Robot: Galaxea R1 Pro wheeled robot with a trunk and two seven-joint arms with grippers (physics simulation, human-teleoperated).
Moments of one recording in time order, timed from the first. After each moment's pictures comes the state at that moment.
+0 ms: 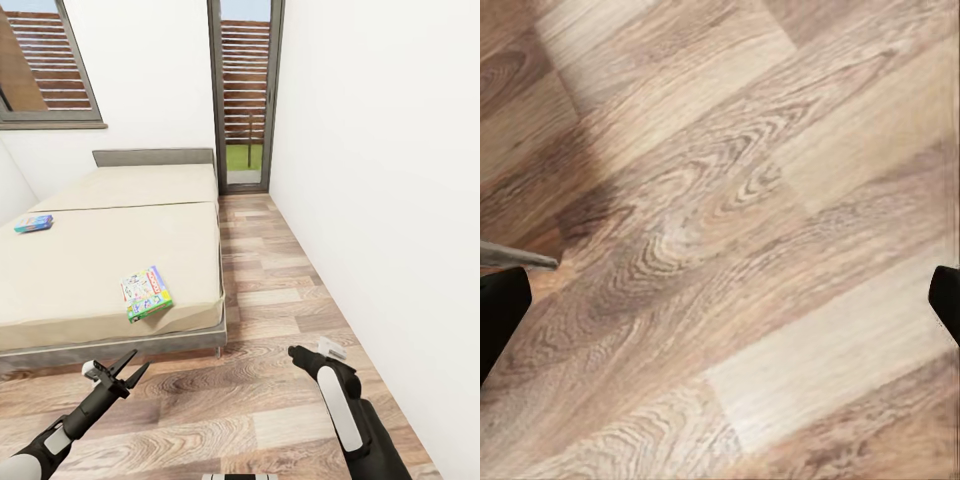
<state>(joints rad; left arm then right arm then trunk) -0.63 0.28 0.56 -0.10 0.36 0.47 -1.53 -0.36 0.11 0.05 -1.39 -0.57 0.69 -0.54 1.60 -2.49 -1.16</state>
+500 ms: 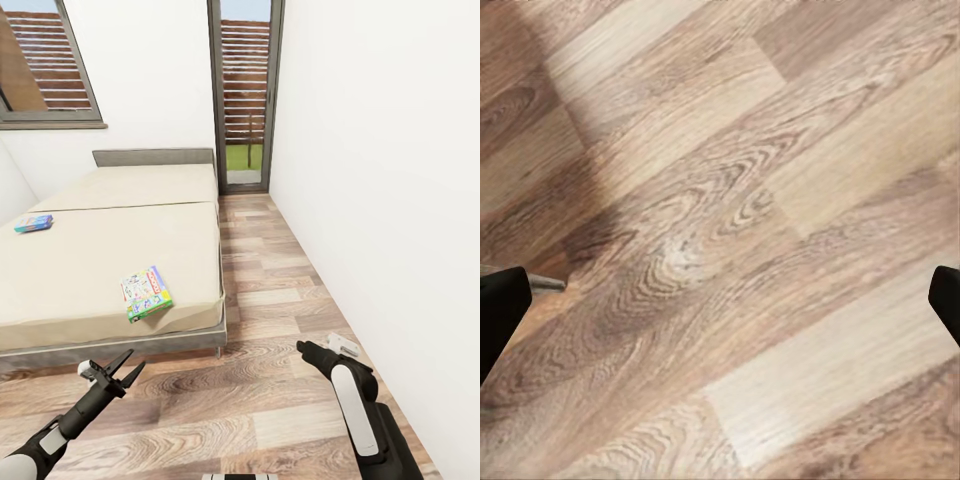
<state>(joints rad) -0.63 0.29 0.56 -0.10 0.36 0.47 -1.52 -0.33 0.11 -0.01 -1.51 -0.57 0.76 -0.54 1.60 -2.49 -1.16</state>
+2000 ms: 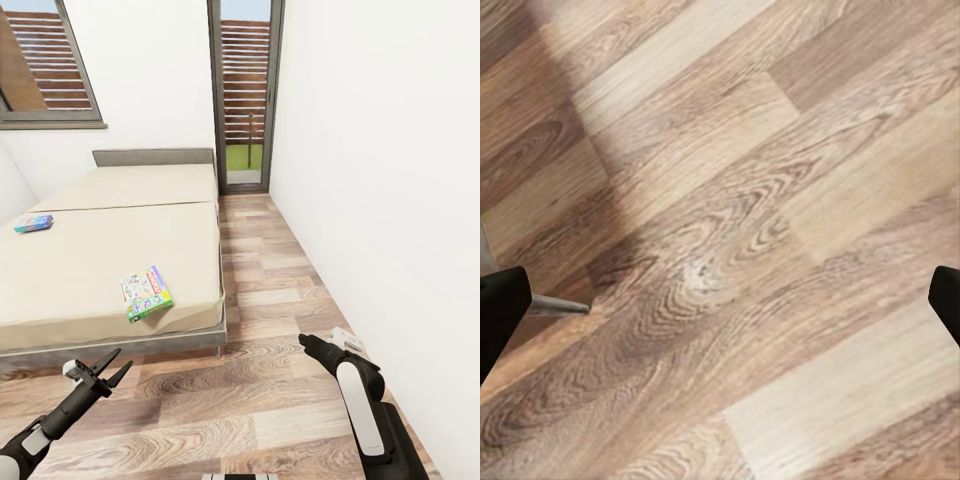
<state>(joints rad) -0.63 0.35 0.57 -0.10 0.37 0.47 -1.52 -0.33 0.11 -0.03 -1.57 -0.58 0.77 -0.52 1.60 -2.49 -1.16</state>
